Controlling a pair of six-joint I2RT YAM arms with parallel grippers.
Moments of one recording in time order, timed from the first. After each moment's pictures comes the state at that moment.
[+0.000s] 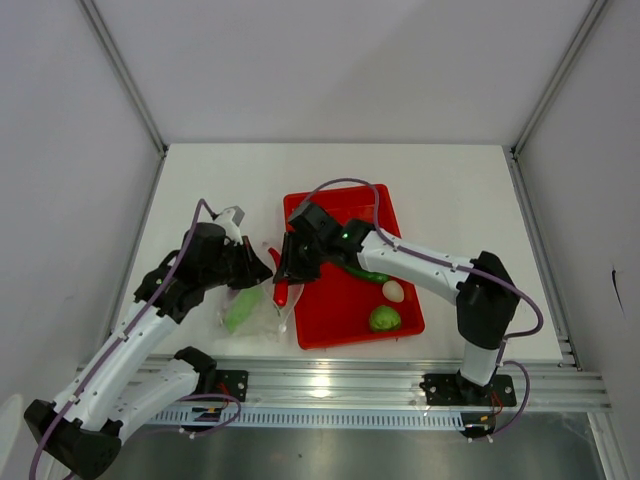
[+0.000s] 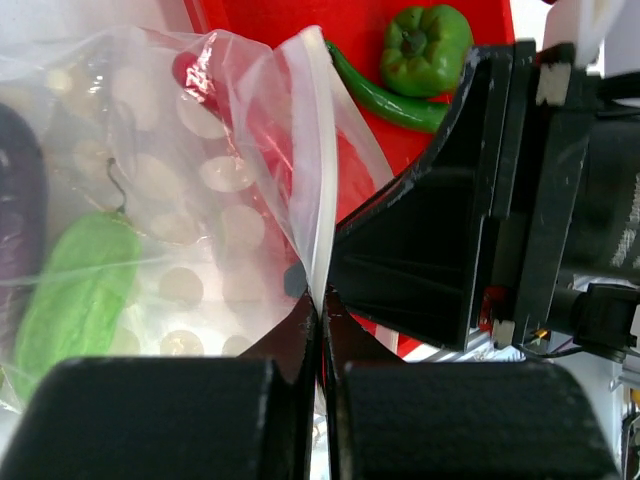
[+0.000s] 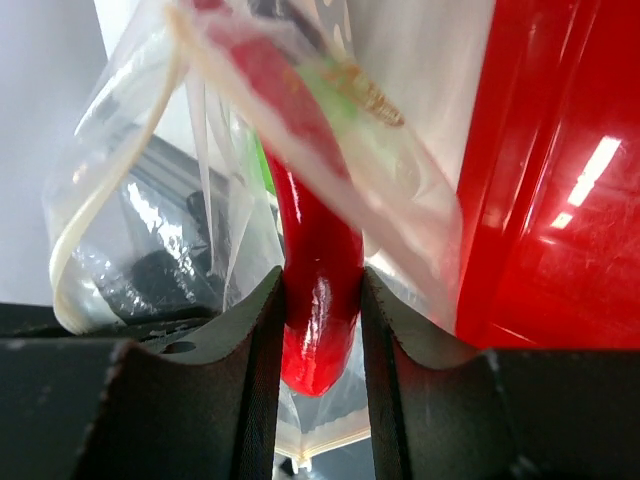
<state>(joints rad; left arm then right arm) -0.47 0.82 0.85 -0.70 0.17 -0.60 0.99 1.81 1.52 -0.57 -0.20 1.00</state>
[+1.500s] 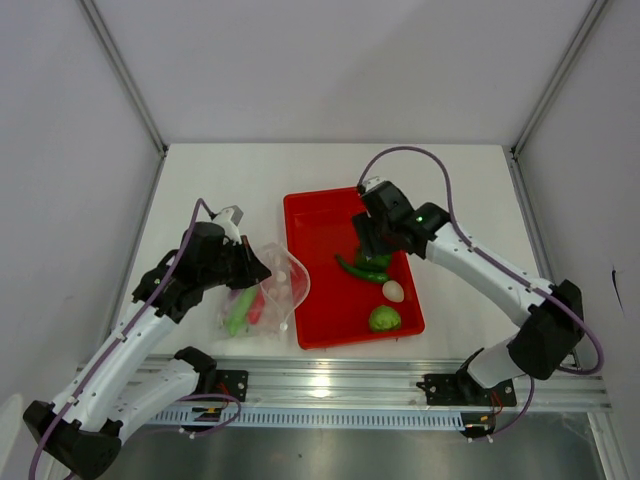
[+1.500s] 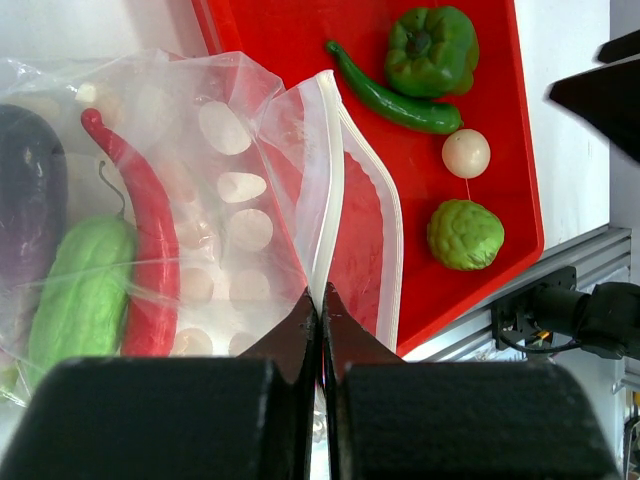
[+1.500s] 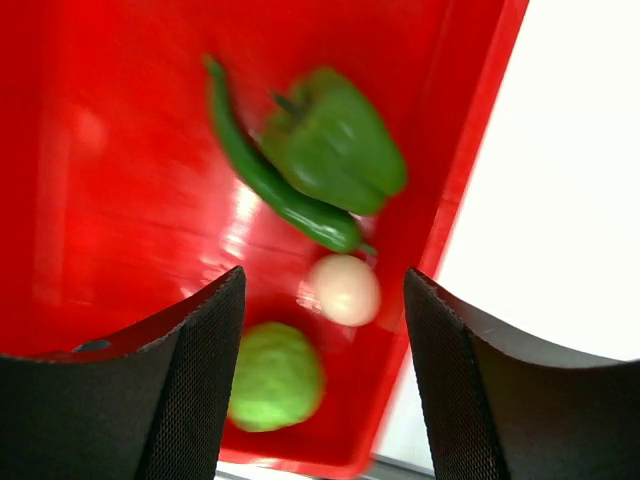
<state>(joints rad) -0.47 0.82 0.86 -0.73 0.16 -0.60 0.73 1.46 1.36 -0.82 0.24 0.26</state>
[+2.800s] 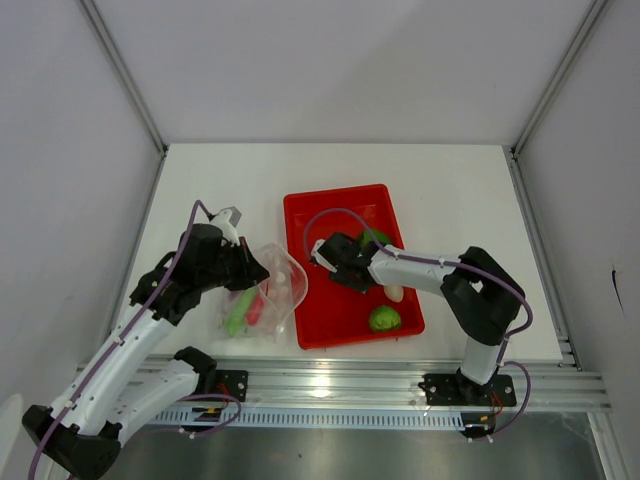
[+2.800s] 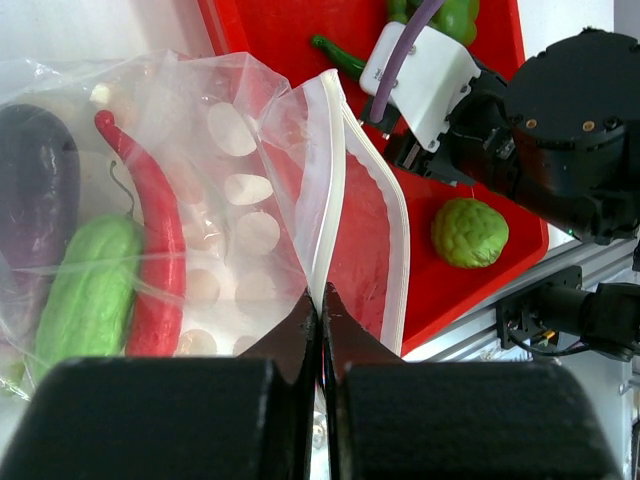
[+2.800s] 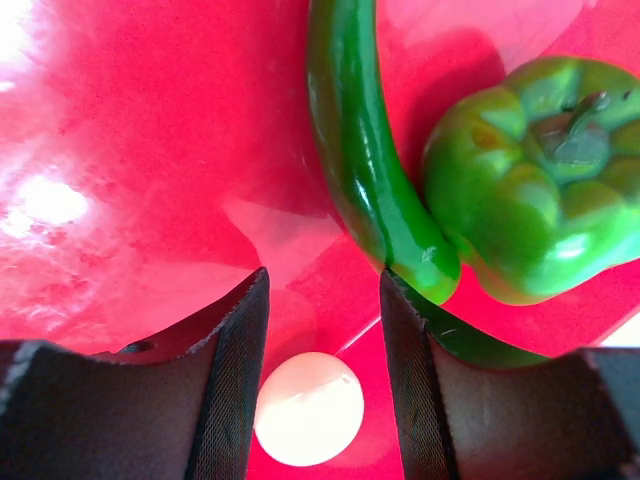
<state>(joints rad) -0.47 0.80 0.86 -0.74 0.15 -0.59 0.90 1.80 1.14 -0.52 0.38 -0.35</state>
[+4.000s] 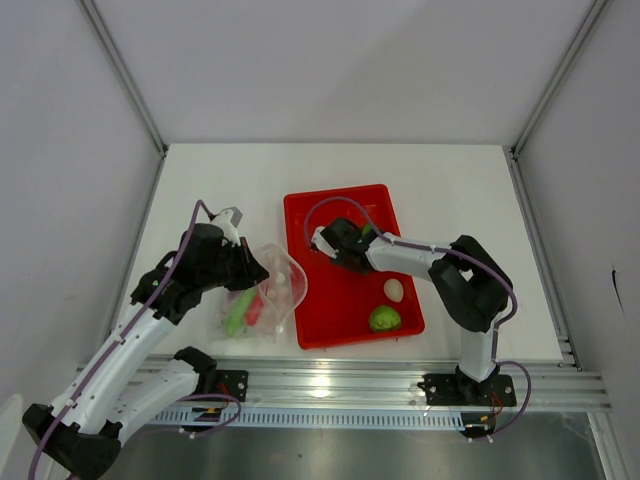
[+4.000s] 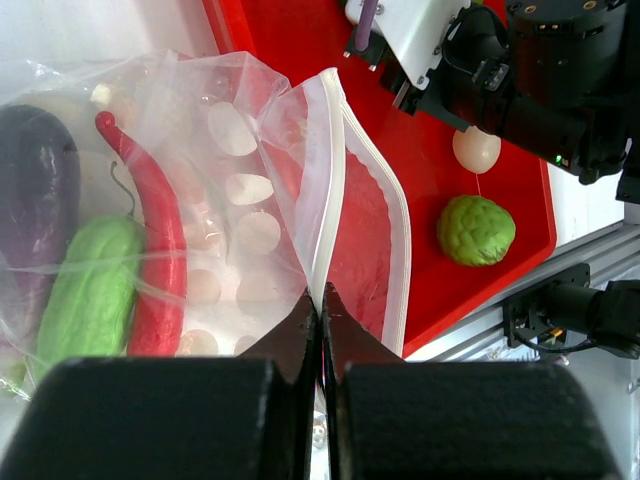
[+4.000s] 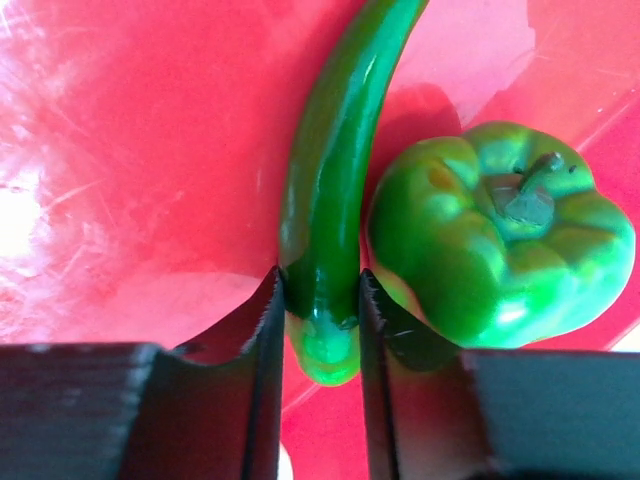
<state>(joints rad) -0.47 0.80 0.86 -0.75 0.15 -0.58 0.82 1.91 1.22 -0.44 0.36 -0.47</state>
